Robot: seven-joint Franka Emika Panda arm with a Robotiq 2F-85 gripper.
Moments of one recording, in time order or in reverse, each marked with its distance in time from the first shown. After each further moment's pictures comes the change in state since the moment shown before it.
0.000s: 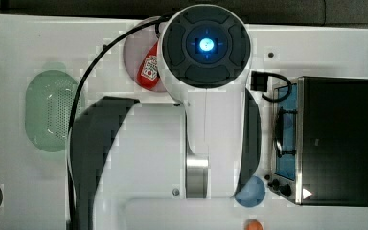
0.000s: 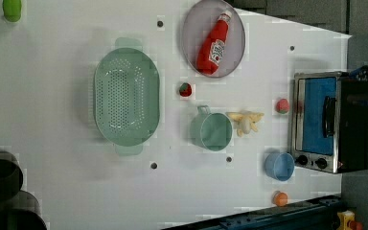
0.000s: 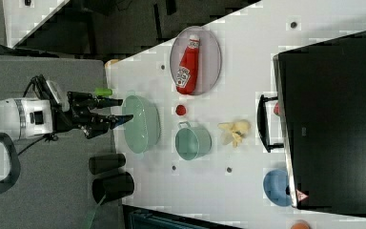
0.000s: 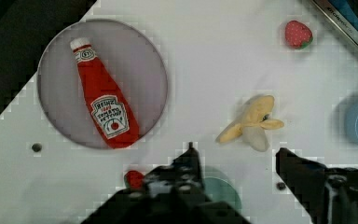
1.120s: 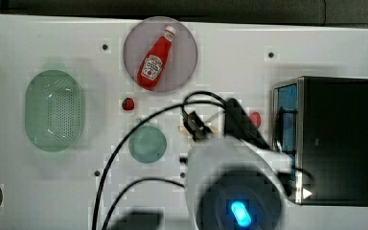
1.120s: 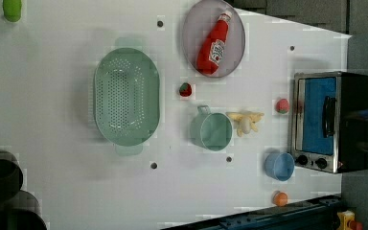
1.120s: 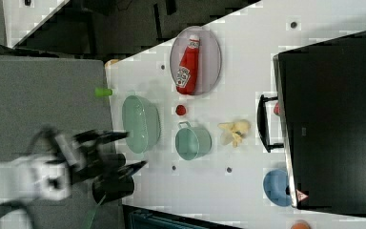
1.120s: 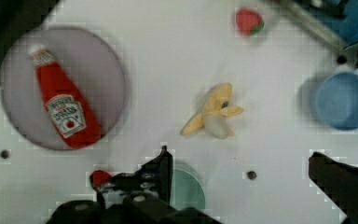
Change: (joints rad) arm -0.027 -0.317 -0.021 -0.410 -0.023 0.162 0.034
